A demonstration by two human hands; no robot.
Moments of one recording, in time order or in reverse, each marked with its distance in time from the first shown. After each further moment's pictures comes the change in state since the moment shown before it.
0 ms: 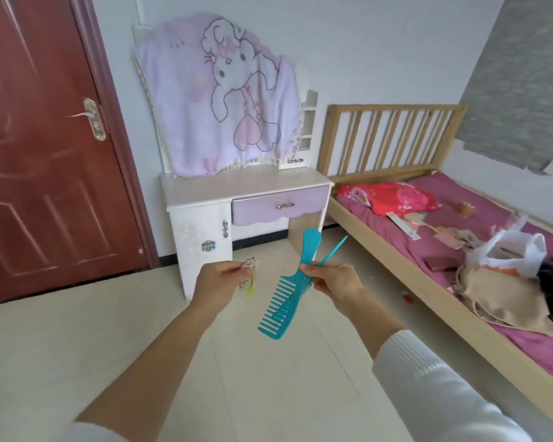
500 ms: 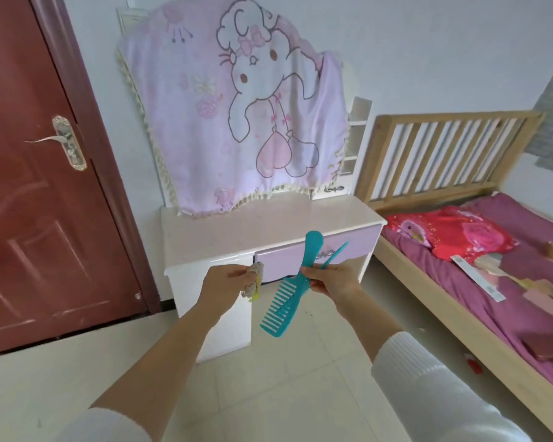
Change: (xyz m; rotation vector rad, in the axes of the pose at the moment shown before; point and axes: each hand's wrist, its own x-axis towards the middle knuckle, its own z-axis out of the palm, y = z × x) left_hand 0.418 -0.014 -0.039 0.012 -0.068 -0.038; right_hand 0.391 -0.099 0.153 0.000 0.012 0.002
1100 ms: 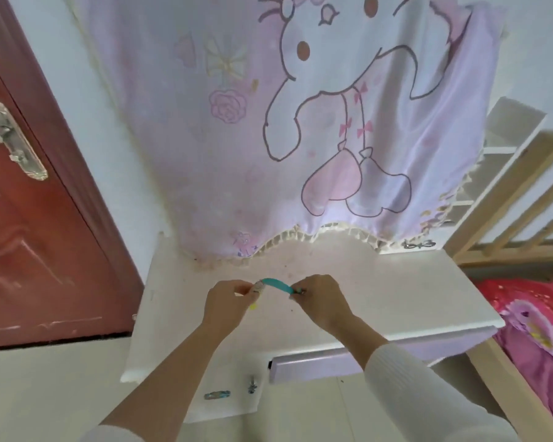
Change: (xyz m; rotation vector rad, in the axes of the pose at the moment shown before) left_hand 0.404 -0.055 -0.019 0.269 0.248 -0.122; right_hand 0.426 -0.050 0.151 -1.142 -0.333 -0.616
